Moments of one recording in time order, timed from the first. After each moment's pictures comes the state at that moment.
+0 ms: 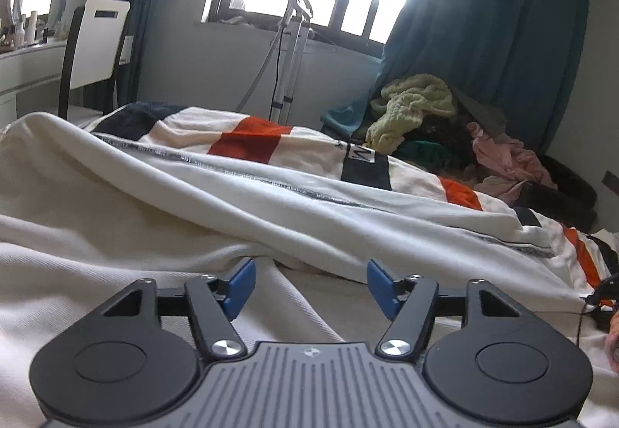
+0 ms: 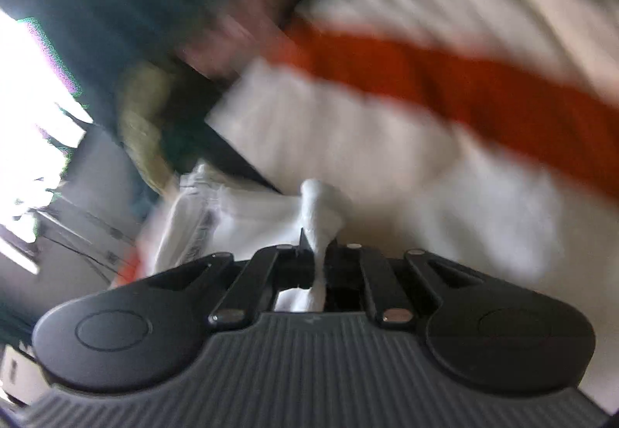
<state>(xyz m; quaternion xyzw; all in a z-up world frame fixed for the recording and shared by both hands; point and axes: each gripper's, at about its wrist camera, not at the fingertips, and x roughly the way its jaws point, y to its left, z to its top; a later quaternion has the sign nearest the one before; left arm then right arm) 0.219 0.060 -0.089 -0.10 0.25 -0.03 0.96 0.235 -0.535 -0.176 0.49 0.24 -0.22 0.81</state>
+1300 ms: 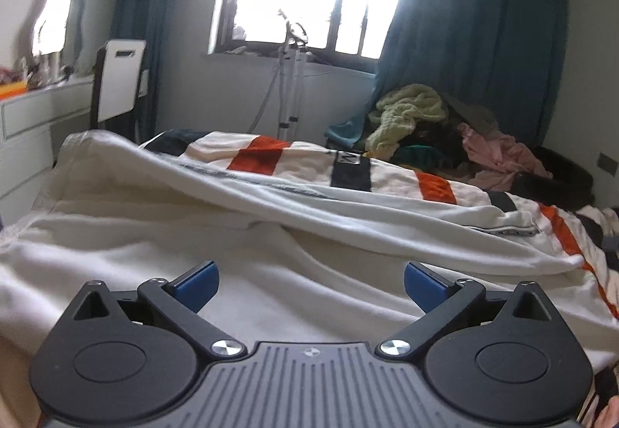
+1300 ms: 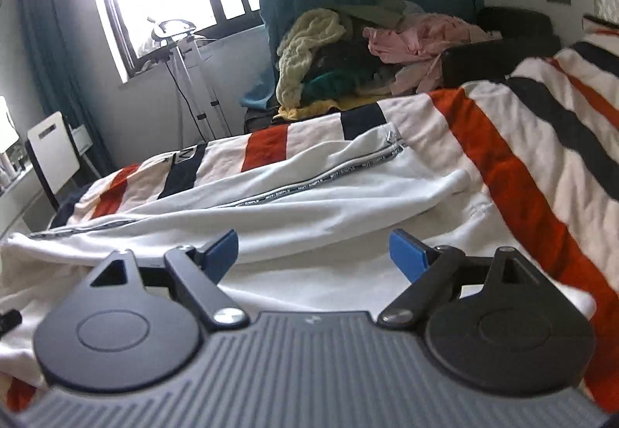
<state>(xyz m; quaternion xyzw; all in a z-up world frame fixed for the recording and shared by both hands) 0.049 0.031 -0.043 -0.07 0.23 0.00 0.97 0.061 -0.397 -0.037 0.16 0.26 -0.04 0.95</state>
